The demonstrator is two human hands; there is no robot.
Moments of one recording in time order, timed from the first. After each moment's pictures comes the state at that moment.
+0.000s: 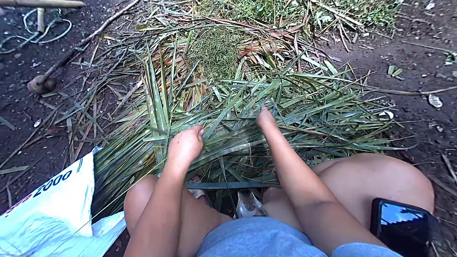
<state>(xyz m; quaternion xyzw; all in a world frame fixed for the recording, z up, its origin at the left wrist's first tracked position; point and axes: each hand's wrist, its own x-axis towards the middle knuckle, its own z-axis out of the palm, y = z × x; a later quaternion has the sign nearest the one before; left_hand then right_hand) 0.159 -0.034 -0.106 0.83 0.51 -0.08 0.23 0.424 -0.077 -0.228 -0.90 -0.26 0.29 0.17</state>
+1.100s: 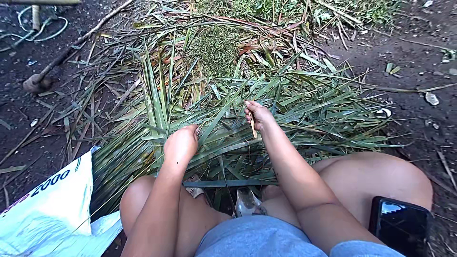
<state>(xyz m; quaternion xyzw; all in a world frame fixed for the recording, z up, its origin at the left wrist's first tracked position) 0.153 -0.036 -0.109 0.84 0.51 -0.05 0.17 0.408 -0.072 -0.210 -0.63 -0.07 0.50 0.59</state>
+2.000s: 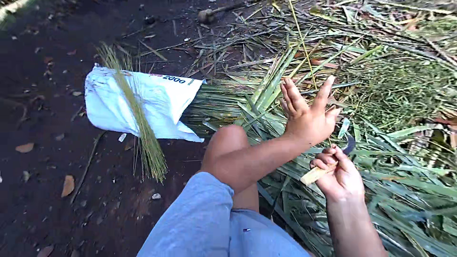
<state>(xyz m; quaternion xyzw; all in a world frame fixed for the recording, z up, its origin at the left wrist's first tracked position) 0.153 -0.038 -0.115 0.63 0.62 0.43 0.14 0.271 -0.099 -0.191 -0.25 -0.10 0.73 0.62</state>
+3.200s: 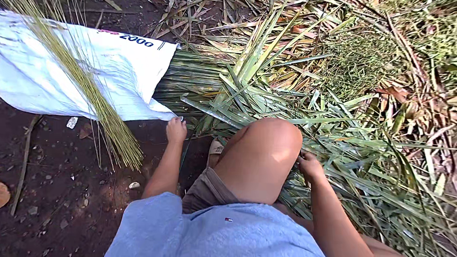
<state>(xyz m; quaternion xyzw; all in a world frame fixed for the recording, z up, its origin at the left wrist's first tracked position) -0.120 -0.132 -0.348 0.51 0.82 0.14 0.24 0.381 -0.123 -0.323 -0.82 -0.41 0.39 0.07</state>
